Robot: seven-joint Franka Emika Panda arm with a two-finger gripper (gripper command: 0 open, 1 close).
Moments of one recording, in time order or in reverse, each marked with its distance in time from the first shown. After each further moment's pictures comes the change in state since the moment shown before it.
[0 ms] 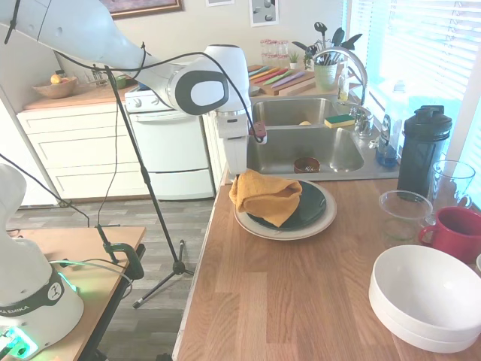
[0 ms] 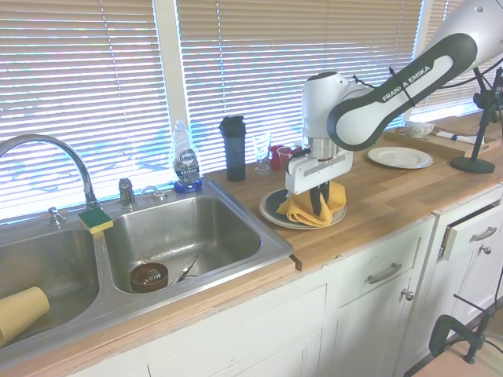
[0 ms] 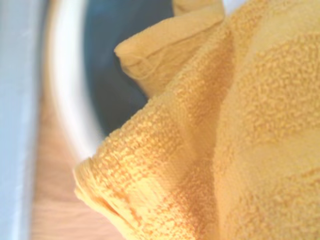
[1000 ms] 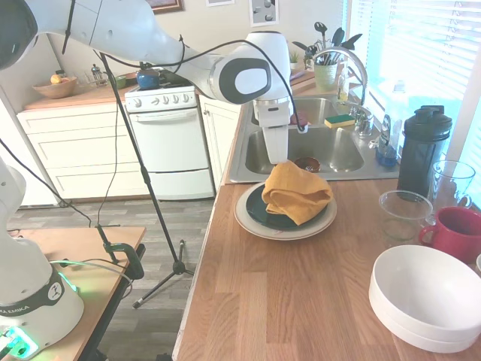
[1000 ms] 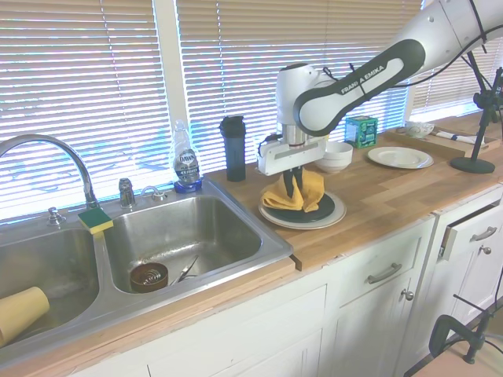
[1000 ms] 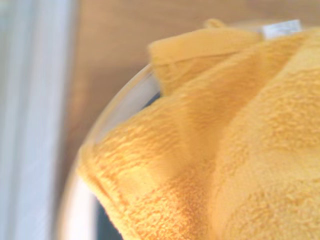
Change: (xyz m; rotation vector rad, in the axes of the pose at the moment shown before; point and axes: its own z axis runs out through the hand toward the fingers) arm 0.094 -0.059 -0.015 0.031 0.013 0.120
